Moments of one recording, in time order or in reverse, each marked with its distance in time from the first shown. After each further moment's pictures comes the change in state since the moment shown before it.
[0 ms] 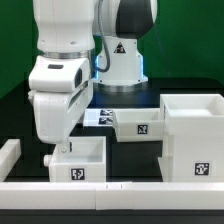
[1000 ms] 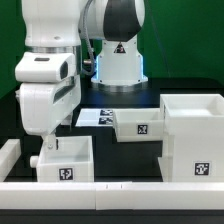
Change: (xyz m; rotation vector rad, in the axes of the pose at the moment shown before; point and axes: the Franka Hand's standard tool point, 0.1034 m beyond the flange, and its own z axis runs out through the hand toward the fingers) arm -0.029 0.000 0.001 -0.144 0.001 -0.125
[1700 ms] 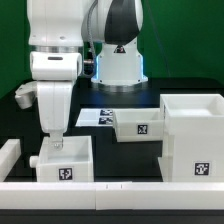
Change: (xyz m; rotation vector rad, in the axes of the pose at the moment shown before) arm 0.003 -0.002 0.000 -0.009 -0.019 -0.157
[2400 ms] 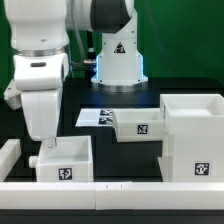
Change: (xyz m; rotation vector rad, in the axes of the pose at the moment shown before) arm -0.013 -0.008 -0.006 0.190 0.081 0.030
